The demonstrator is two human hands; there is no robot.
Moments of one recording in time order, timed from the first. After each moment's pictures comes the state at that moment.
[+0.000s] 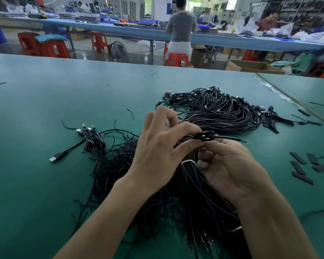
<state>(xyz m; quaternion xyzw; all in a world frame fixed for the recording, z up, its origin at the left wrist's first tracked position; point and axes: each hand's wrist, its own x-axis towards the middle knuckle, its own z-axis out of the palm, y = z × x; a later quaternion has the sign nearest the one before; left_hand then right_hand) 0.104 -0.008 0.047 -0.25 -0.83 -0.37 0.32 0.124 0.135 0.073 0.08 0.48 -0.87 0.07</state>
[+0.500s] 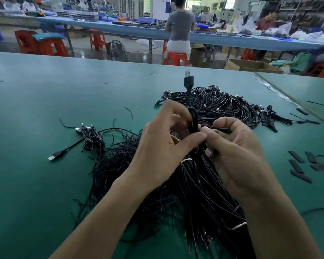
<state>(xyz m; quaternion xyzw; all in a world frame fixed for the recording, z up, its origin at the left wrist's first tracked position) 0.114 -0.004 0.066 -0.25 -0.74 -0.60 0.18 0.128 0.138 0.079 -0.01 0.59 -0.80 -0.06</state>
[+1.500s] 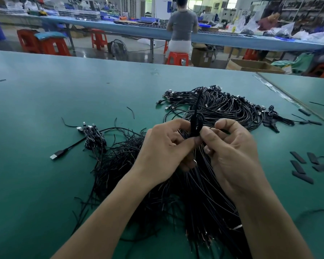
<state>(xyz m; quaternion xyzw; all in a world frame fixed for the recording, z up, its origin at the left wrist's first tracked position) 0.105 -0.004 0.047 -0.19 -0.72 -0.66 0.07 0.124 0.133 0.069 -0.05 0.56 -0.82 -0.10</state>
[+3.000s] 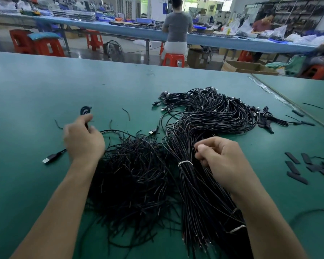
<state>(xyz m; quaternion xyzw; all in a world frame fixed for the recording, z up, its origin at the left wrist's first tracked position) 0.055 -0.116 0.015 0.25 -0.82 -0.43 0.28 0.118 0.154 0.053 0.07 0.85 -0.52 -0.05</state>
